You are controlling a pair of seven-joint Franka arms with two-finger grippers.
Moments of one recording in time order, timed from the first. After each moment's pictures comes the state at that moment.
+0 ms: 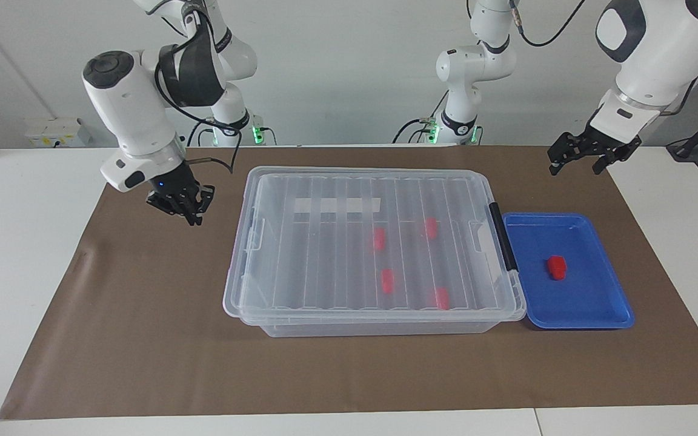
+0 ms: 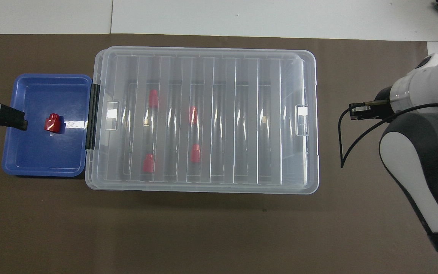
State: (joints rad) left arm 0.07 0.03 -0.08 -1.57 0.01 1.55 0.06; right arm 0.07 0.04 -0.01 -1.76 0.04 1.86 0.05
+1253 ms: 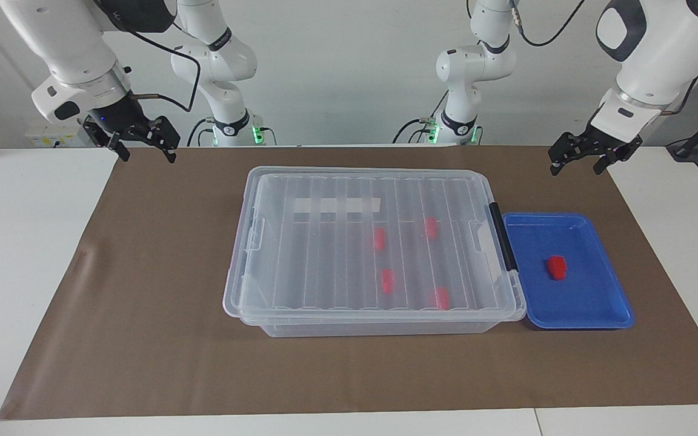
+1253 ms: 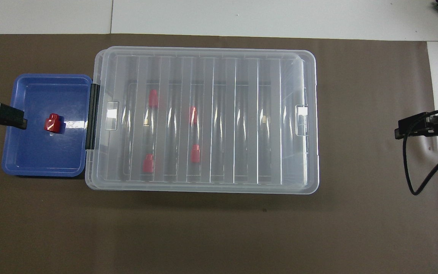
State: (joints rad) left arm 0.07 0.03 -0.08 -1.57 0.01 1.55 0.06; right arm 0.00 -0.02 -0.02 -1.59 0.01 1.49 0.06
